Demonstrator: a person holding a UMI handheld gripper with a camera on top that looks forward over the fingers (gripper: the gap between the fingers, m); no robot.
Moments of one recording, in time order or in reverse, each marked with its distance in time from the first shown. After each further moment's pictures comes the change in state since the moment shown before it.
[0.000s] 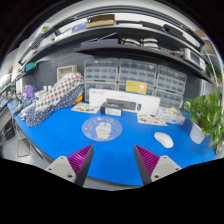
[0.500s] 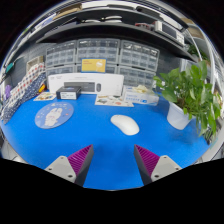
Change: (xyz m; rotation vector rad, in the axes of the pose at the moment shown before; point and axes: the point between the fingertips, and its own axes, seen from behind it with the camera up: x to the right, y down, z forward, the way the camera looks) arm 0.186 0.075 0.045 -0.139 0.221 0.084
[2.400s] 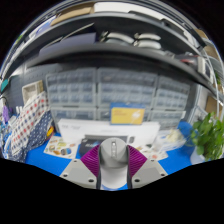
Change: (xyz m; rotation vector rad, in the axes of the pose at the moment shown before) arm -0.180 -0.276 0.082 0.120 -0.009 0.052
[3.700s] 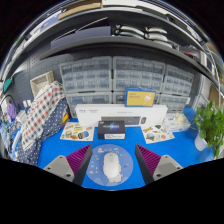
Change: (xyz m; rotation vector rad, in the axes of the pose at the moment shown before) arm -0.064 0.044 -0.066 -0.166 -0.063 0.031
